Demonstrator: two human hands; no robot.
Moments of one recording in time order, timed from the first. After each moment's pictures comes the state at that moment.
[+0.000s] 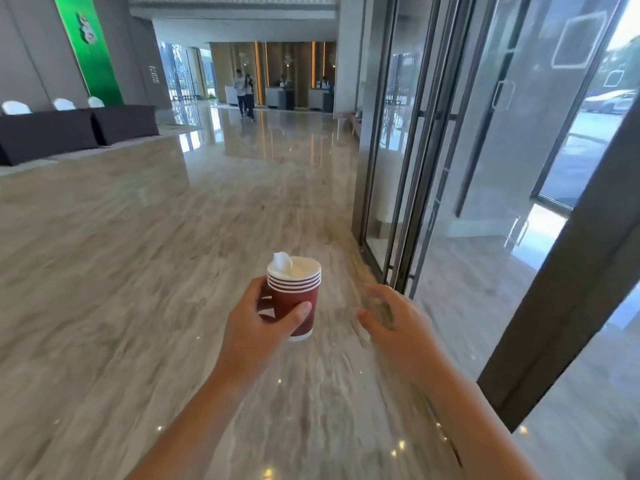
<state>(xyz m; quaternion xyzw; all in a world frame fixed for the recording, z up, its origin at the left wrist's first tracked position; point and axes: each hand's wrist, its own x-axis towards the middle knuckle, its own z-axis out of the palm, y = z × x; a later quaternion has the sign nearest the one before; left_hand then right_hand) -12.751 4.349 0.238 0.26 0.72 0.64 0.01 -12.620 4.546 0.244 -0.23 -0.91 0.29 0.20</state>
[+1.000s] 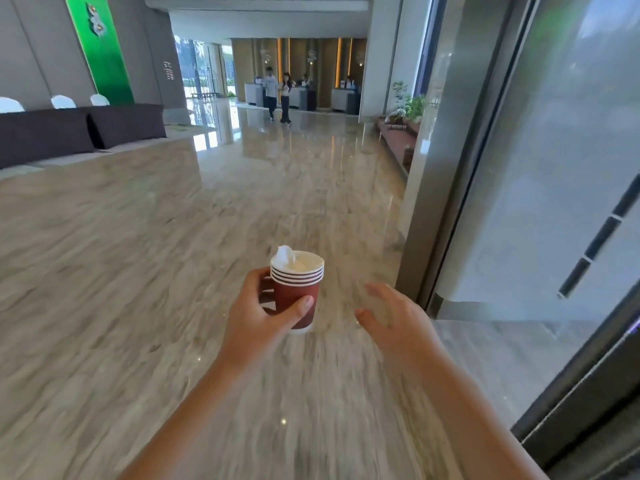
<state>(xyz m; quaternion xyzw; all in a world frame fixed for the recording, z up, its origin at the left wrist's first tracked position) -13.711 4.891 0.239 0.24 0.73 0.64 -0.02 -13.591 5.090 0.249 -0.20 -0.92 0.28 0.17</state>
